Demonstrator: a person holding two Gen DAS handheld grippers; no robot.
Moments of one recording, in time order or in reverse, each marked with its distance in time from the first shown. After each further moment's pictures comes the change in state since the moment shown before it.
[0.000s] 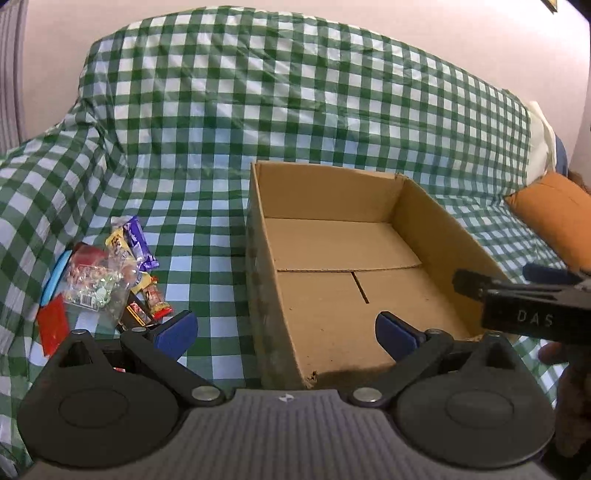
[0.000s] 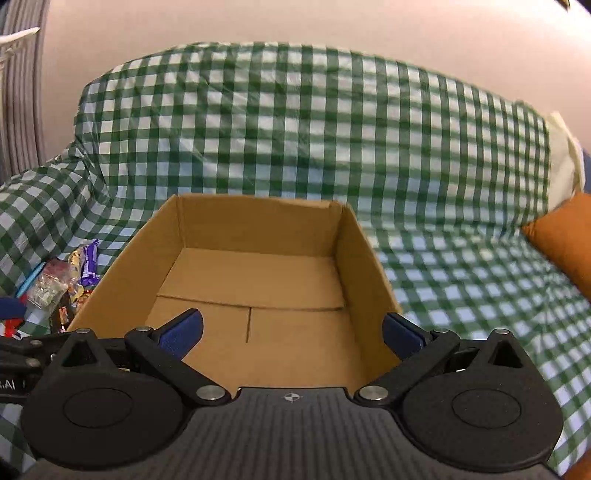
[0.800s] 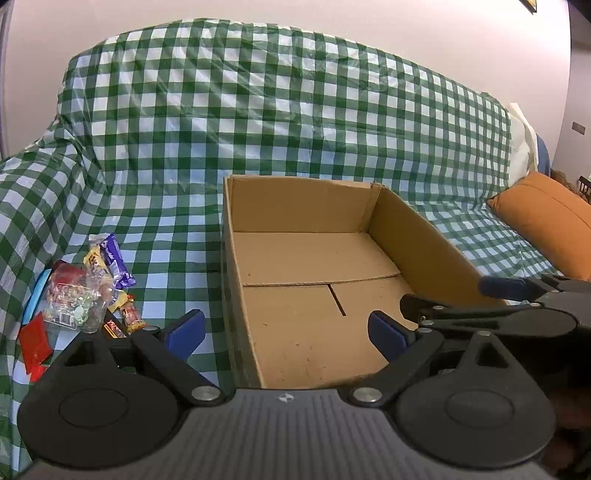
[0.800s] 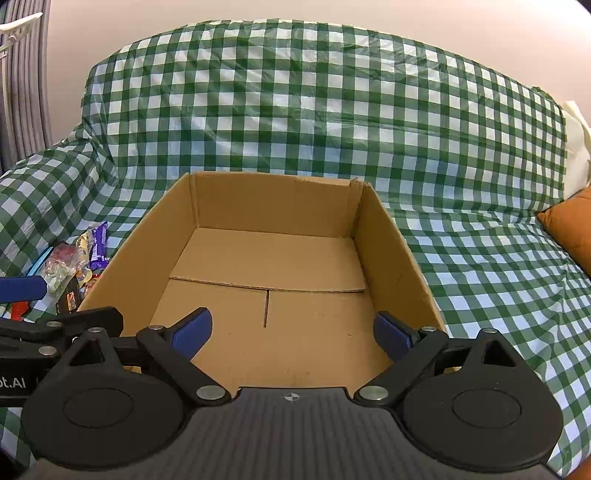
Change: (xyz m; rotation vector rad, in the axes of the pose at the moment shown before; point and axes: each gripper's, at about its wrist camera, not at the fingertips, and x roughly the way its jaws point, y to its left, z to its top) left arm -0.058 0.082 -0.003 0.178 -0.010 -0.280; right arm -0.009 0.008 0.007 -0.037 0.064 0.054
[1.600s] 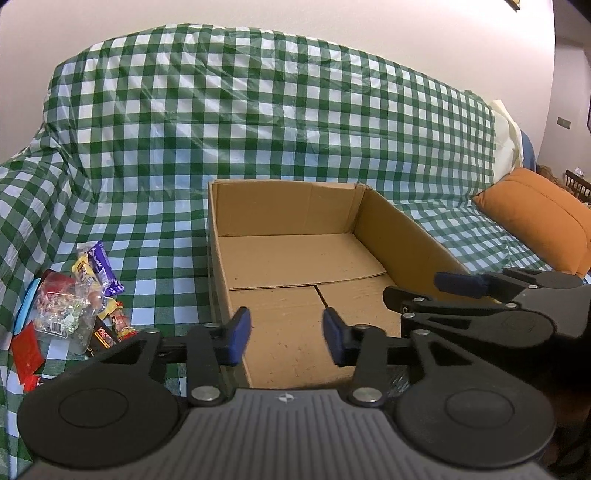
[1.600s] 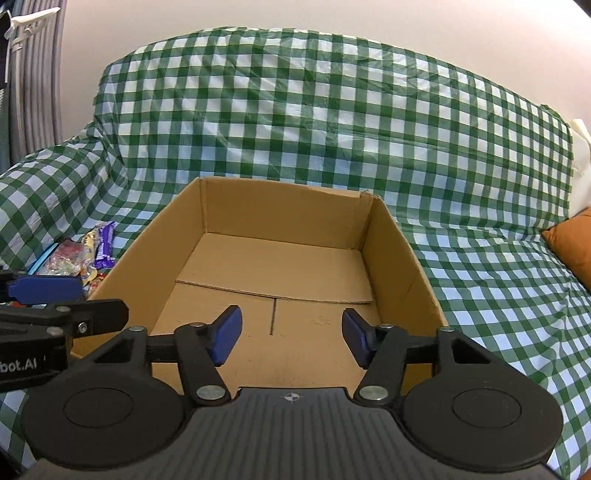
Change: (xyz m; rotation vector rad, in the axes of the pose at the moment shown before) left arm -0.003 -0.017 -0.017 0.024 -0.020 -0.038; right arm 0.000 0.005 0.001 -0.054 -0.044 0.029
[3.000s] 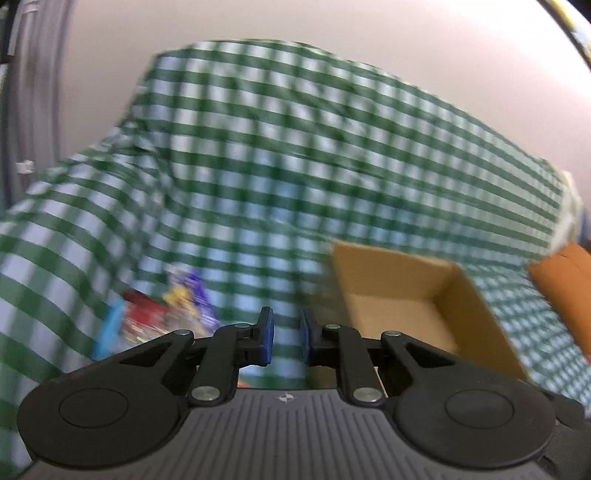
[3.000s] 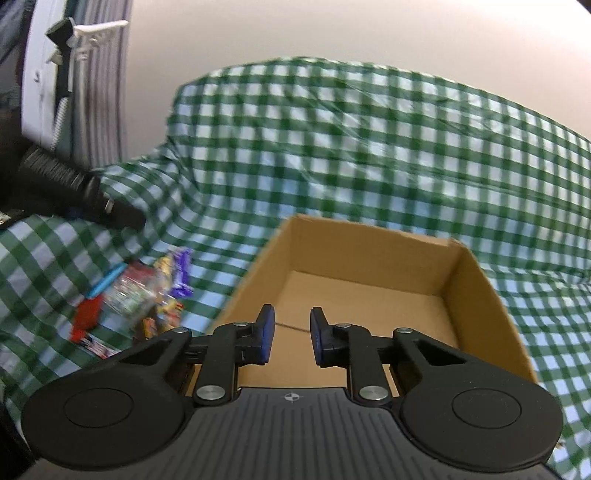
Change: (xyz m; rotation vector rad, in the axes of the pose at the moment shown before) left arm -0.019 0.126 0.075 -0.204 -0.017 0.171; right arm -0.001 0.060 0.023 -0.077 -0.104 0.221
